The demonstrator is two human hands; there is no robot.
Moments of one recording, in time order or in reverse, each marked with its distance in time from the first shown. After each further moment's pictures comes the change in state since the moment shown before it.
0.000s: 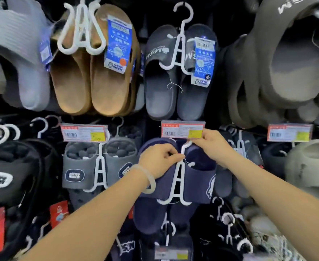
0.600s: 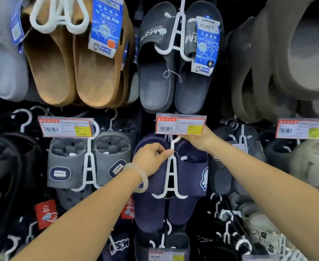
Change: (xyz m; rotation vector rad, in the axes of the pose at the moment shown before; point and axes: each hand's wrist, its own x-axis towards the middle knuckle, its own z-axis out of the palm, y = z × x) left_hand 0.023 -0.038 0.023 -0.048 0.019 -0.152; right_hand 0.040 0.018 0.018 -0.048 -0.085 0.100
